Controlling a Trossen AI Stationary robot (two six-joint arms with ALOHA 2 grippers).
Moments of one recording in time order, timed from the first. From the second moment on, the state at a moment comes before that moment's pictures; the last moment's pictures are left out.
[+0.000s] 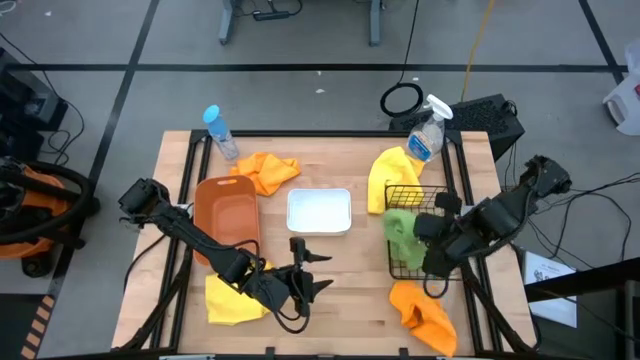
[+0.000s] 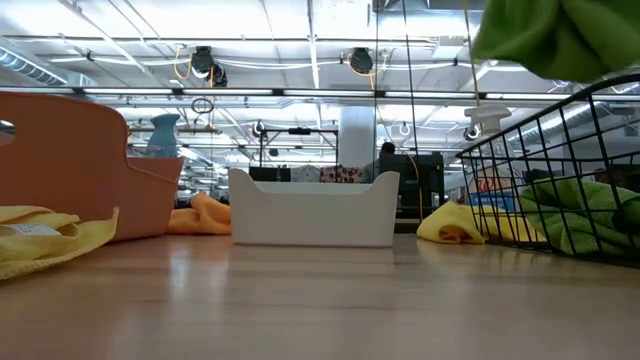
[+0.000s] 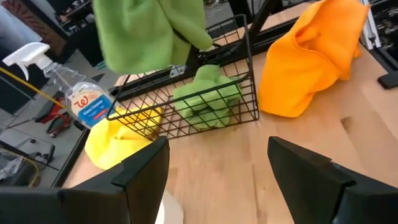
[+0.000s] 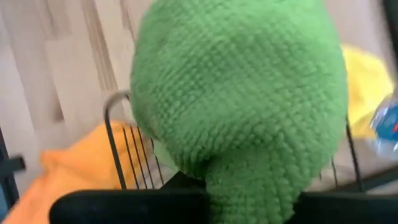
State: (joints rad) left arm -0.57 1.73 1.24 0.01 -0.73 0.10; right arm 0.60 1.33 1.49 -1.57 0.32 0.85
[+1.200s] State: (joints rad) left arm -0.57 1.73 1.24 0.02 -0.56 0.06; right arm 0.18 1.19 0.79 -1.01 -0.05 0.54
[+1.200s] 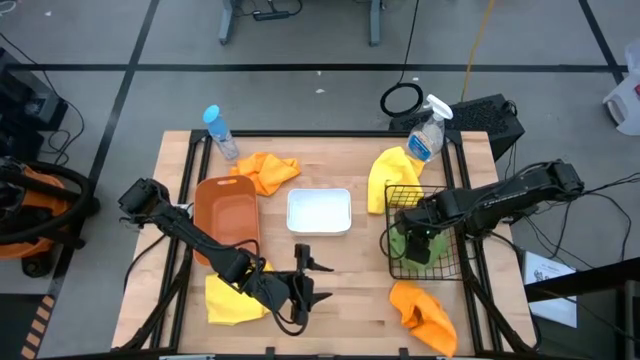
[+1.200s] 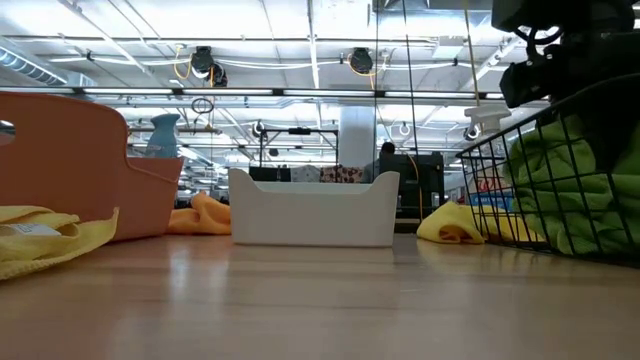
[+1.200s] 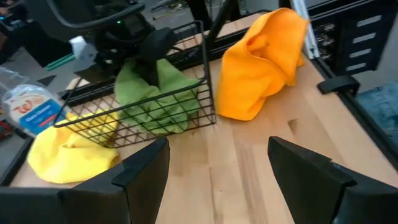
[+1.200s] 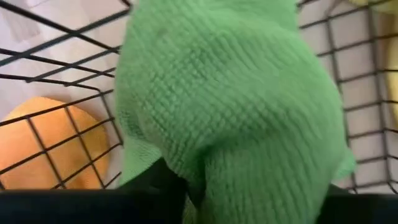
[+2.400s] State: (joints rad) left arm -0.57 1.73 1.24 0.04 -0.47 0.06; right arm 0.37 1.16 0.68 -0.99 0.36 0.83
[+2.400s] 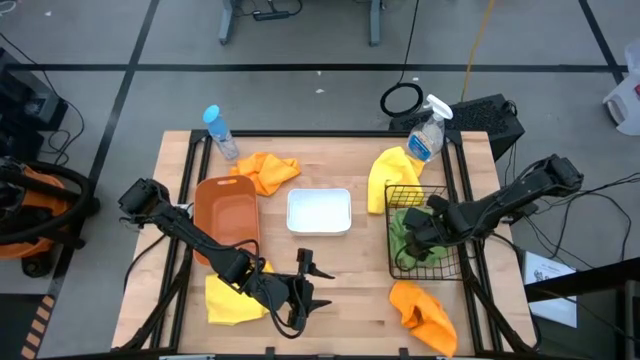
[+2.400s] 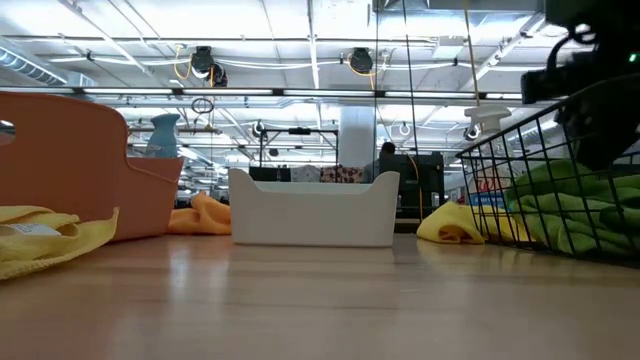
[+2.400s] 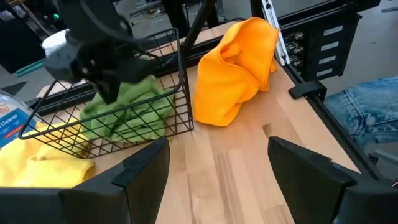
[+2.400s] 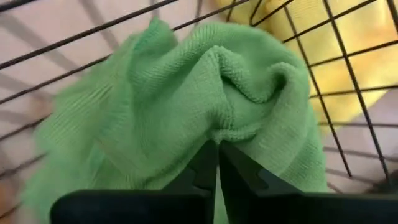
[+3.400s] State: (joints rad) left arm -0.57 1.73 1.24 -0.02 -0.47 -0.02; right arm 0.59 1.16 1.00 -0.94 0.55 0.90
